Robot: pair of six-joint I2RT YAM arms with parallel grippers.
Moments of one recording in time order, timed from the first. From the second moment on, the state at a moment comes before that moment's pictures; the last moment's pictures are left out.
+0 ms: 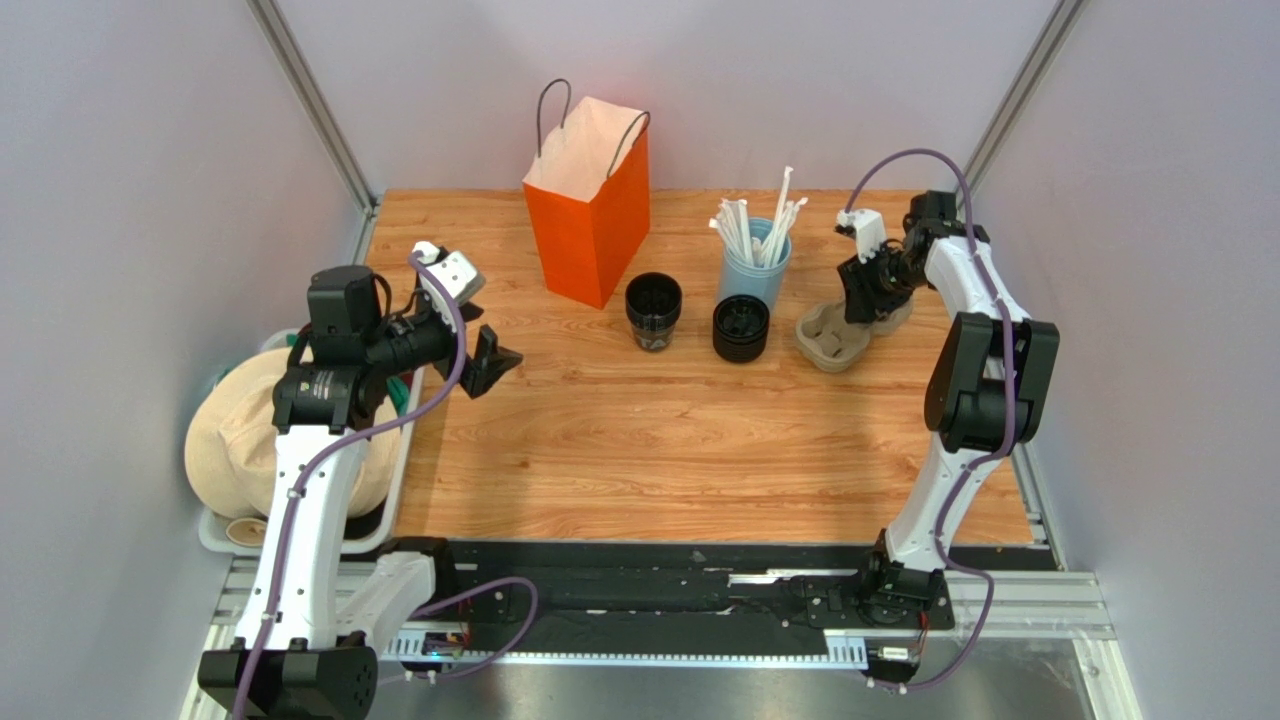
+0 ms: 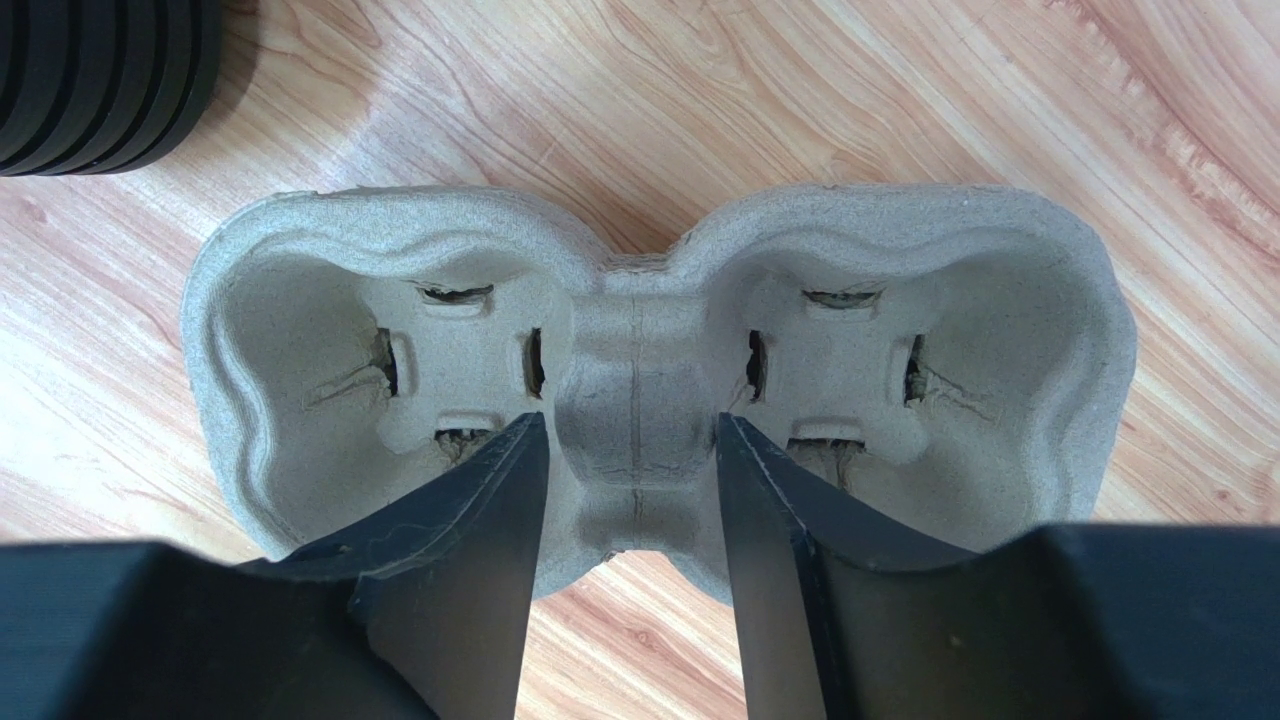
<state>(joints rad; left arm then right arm) 0.00 0.93 1.10 -0.71 0.77 0.45 -0.16 1.97 1.62 -0.83 -0.42 -0.73</state>
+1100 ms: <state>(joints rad) 0.00 0.93 1.10 -0.71 0.77 0.45 -0.16 1.98 1.62 -0.82 -0.41 -0.73</state>
